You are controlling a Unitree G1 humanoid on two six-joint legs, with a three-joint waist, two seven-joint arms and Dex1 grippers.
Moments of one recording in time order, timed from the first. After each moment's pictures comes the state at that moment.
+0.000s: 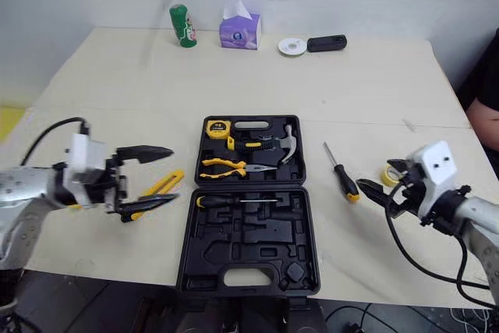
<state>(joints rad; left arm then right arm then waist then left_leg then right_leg) -0.25 0.86 0.13 -0.34 -0.64 0.33 -1.08 -0.02 -1.00 -0.32 -0.37 0.68 0.77 0.61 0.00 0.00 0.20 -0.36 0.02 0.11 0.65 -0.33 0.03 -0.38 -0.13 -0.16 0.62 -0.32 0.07</state>
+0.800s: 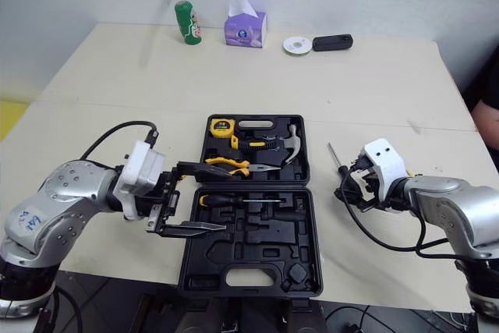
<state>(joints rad) -0.35 0.76 -0.01 -0.50 -0.72 0.55 -1.05 -0.35 -0.91 -0.08 -0.32 0.64 1.27 0.46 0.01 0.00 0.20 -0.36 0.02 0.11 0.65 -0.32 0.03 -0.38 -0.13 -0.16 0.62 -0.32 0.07</state>
